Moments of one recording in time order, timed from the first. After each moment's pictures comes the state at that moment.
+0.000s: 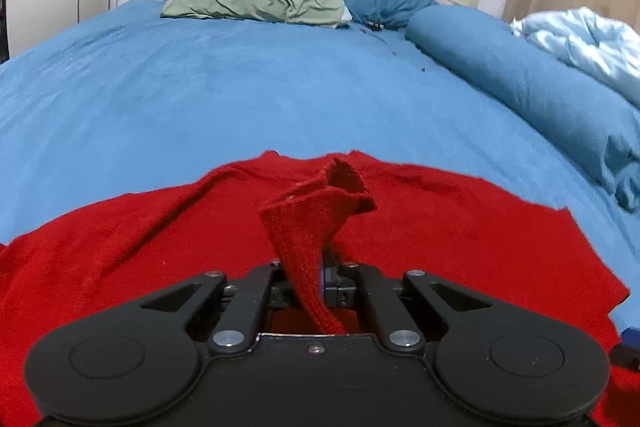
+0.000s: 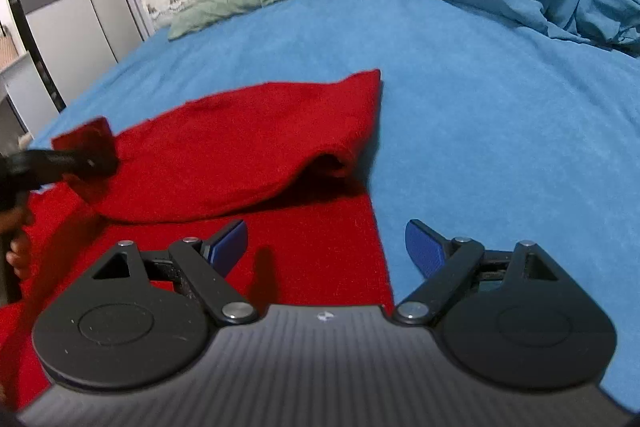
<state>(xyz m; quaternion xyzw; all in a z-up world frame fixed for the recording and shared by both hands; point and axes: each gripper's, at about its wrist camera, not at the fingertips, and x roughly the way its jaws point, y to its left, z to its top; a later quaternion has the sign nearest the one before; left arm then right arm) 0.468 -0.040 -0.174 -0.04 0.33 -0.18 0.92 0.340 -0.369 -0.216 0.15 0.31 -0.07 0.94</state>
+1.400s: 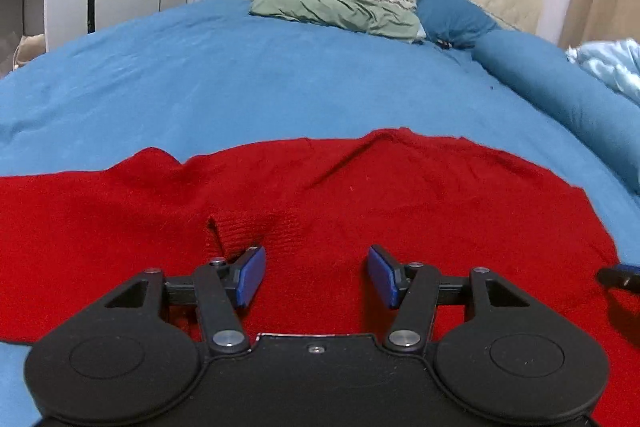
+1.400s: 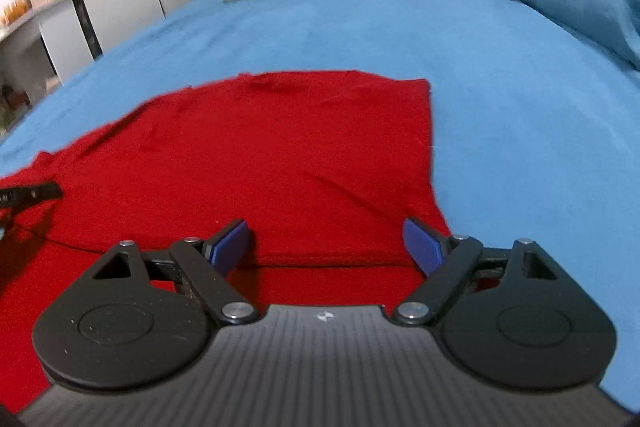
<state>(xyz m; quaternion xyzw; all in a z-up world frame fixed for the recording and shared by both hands) 0.401 0.065 -0.195 -0.05 0.33 -0.09 0.94 0.414 -0.326 -0.223 0.09 0.33 0.01 0.94</state>
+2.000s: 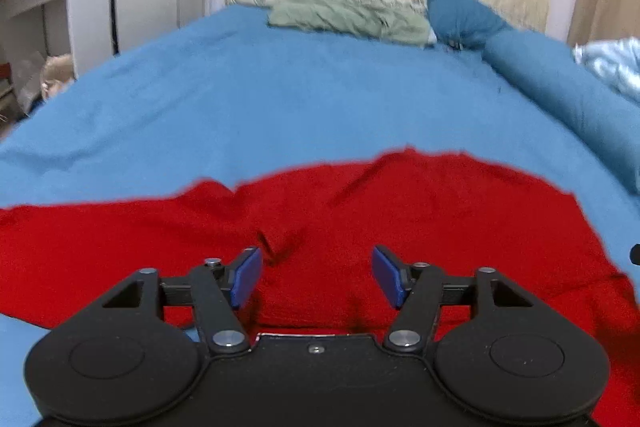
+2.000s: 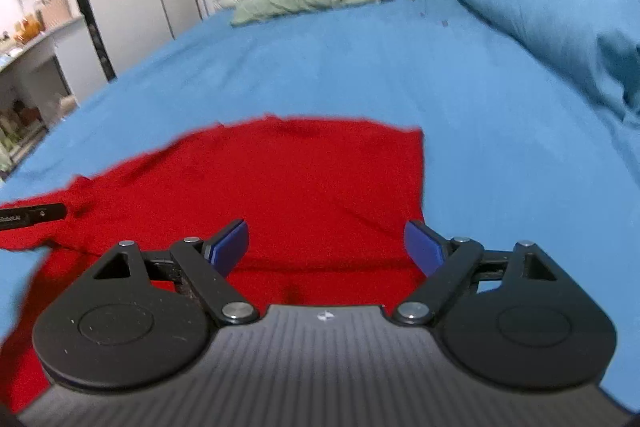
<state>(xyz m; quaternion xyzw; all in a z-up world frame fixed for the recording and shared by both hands) 0.374 0.075 -0.130 -0.03 0.33 -0.06 0.94 0.368 -0.311 -0.144 0.08 0.31 0.01 0.95</state>
